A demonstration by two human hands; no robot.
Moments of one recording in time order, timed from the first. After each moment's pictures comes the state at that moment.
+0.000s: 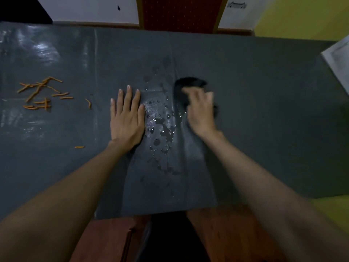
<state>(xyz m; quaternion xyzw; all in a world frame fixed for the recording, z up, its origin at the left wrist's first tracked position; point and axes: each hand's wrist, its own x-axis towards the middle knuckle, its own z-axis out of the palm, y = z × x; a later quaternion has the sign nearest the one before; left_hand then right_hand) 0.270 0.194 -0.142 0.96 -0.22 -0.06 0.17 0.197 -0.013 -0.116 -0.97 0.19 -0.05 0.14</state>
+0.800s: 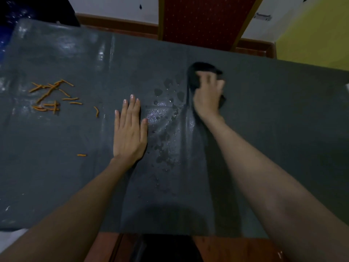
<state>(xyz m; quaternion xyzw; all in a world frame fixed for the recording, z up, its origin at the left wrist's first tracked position) 0.266 0.192 -0.137 0.95 -0.17 -0.03 0.25 0.298 -0.050 -0.116 -0.96 0.23 -0.08 0.14</state>
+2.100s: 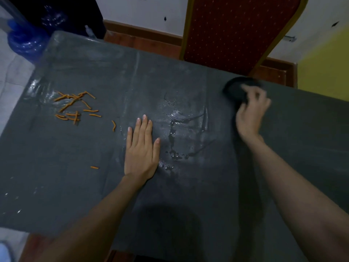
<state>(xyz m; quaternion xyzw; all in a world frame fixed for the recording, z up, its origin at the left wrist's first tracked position) 0.267 0.192 -0.137 0.97 -0.14 -0.02 0.19 0.307 -0.120 -0.114 -0.93 0.23 -0.20 0.21</state>
